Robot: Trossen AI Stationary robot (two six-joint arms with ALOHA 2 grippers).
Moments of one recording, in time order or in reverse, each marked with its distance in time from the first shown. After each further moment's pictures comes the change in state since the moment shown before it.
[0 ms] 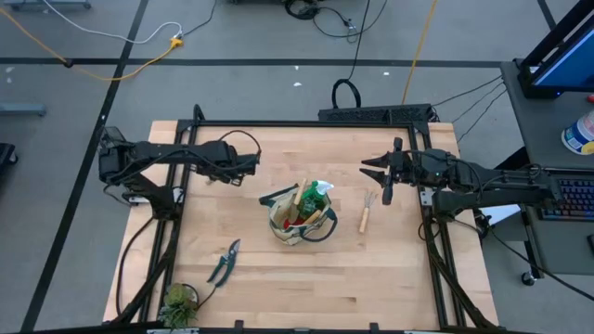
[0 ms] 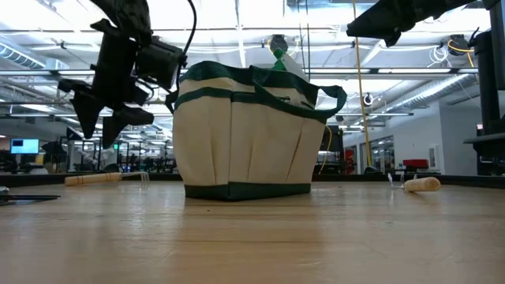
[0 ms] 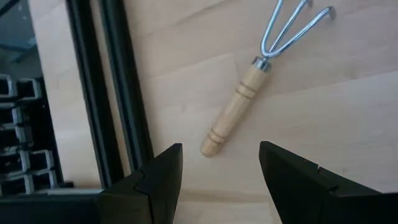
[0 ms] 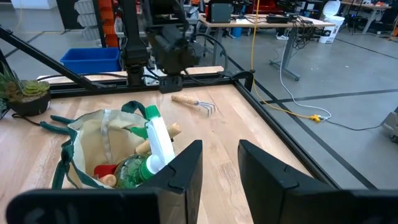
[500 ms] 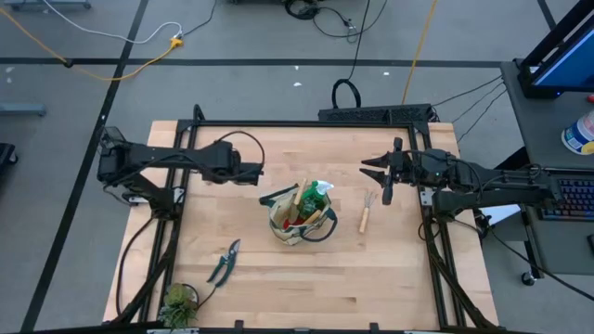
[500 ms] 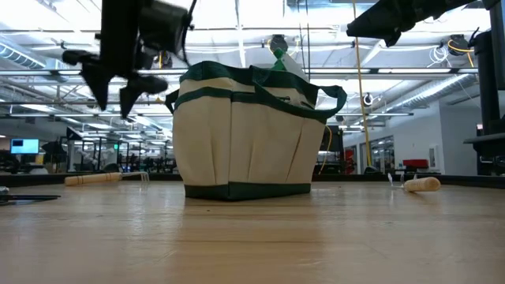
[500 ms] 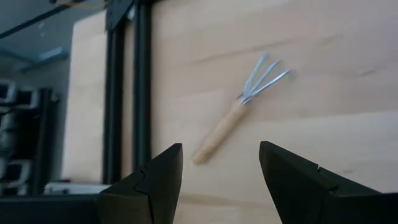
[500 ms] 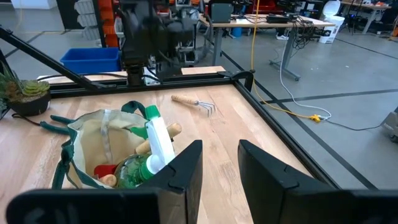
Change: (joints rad) left arm -0.167 -0.001 0.165 -0.187 -0.135 -0.316; right arm 0.000 0.000 0.000 0.000 0.000 0.000
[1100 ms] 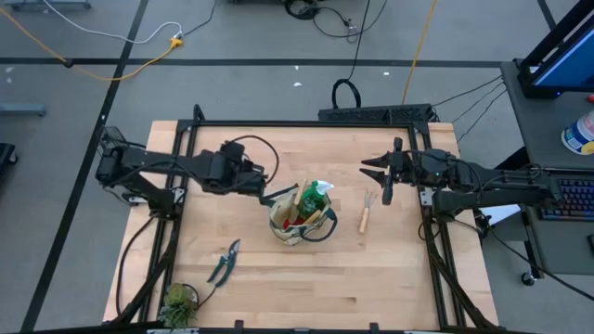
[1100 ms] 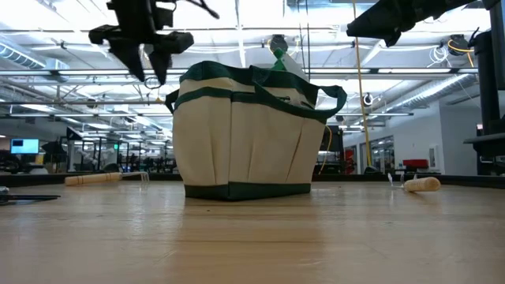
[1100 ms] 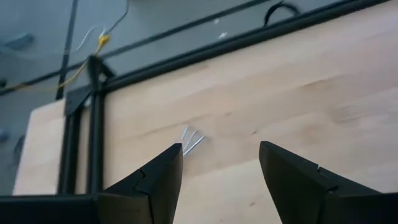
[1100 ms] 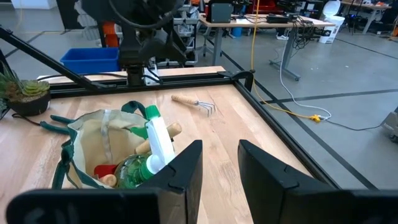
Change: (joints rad) left arm -0.174 0.000 0.184 0.087 -0.253 0.058; right arm 0.000 0.000 0.000 0.000 0.000 0.000
